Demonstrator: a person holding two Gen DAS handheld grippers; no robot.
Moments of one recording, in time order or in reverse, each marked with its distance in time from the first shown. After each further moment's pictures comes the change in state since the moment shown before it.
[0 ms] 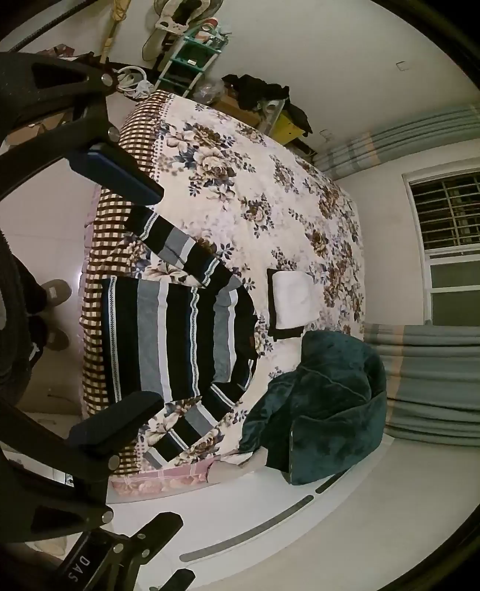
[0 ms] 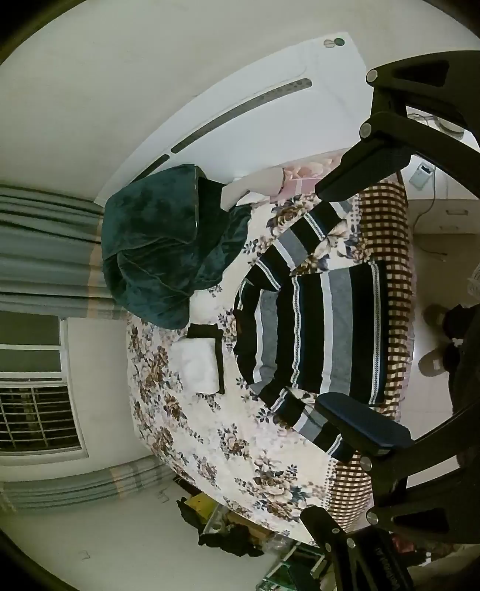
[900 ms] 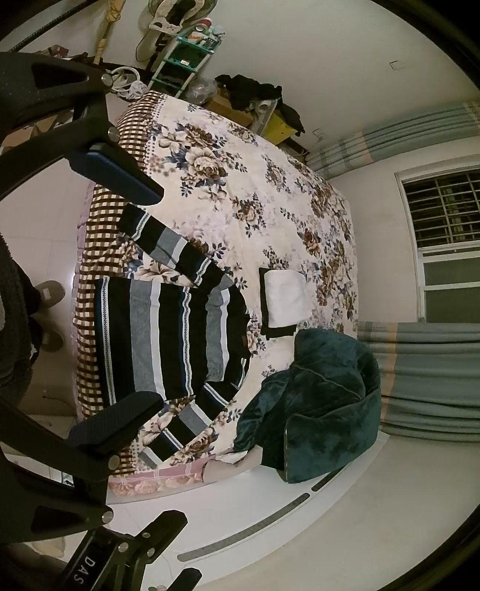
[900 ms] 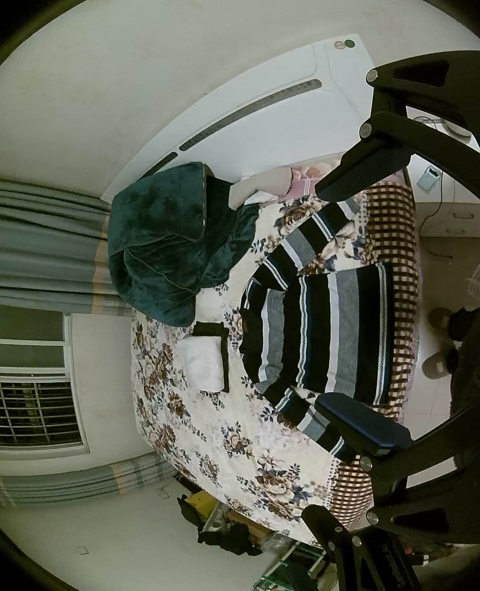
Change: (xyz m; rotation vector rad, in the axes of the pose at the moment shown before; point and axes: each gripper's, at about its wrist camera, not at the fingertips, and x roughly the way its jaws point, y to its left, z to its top) left arm 0.001 -0.012 0.024 0.006 -0.016 0.007; right arm 0.002 -0.001 0.009 -0.005 -0.018 -0.004
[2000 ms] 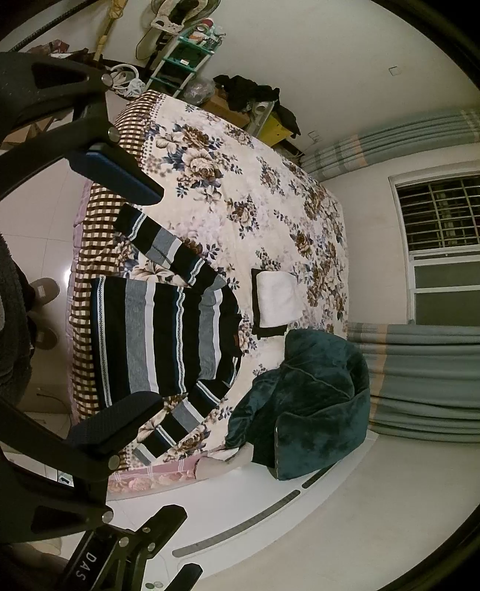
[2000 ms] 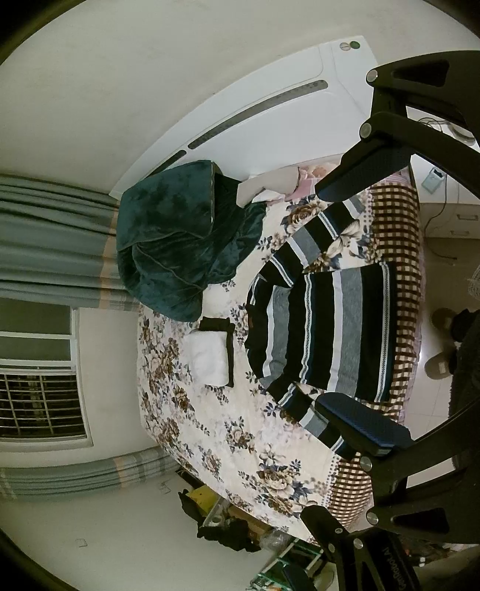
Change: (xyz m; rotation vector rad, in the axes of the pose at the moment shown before) left arm -0.004 -0.001 0.017 0.004 -0.021 -0.008; right arm -0.013 0.002 0.007 -0.004 -0.014 0.000
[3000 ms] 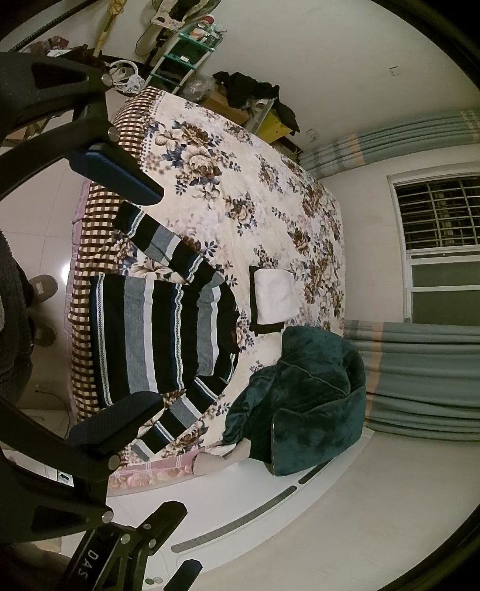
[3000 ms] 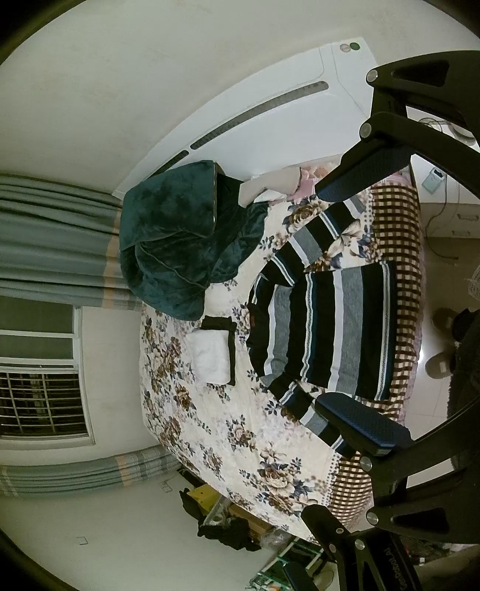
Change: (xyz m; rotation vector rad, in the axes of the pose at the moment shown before) left arm -0.001 -0.004 0.004 -0.004 -0.013 -0.005; right arm -0.009 0.002 0.005 0.005 -0.003 0.006
